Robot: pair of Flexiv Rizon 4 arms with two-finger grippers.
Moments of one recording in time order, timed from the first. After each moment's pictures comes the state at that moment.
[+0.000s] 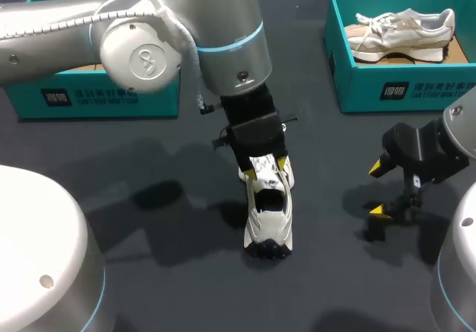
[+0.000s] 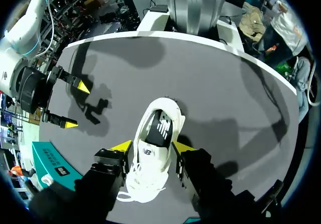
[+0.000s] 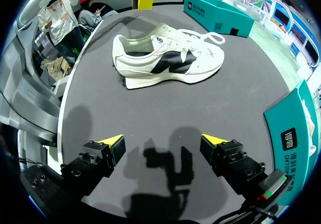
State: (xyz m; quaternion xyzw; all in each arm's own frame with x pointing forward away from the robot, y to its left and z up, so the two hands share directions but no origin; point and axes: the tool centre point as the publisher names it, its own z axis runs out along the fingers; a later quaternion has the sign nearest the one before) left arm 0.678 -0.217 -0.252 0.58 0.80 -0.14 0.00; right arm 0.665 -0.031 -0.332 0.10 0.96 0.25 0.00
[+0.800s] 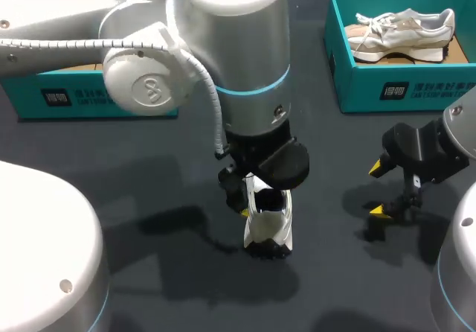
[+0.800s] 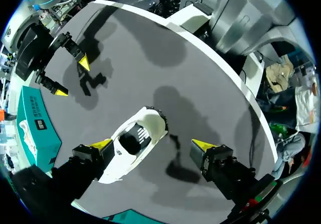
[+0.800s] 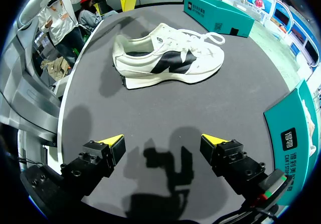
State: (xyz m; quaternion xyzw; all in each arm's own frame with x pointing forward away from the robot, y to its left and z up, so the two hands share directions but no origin) left arm 0.626 -0.206 -0.249 0.38 0.93 -0.05 0.01; right arm 0.665 -0.031 -0.332 0.10 0.96 0.25 0.00
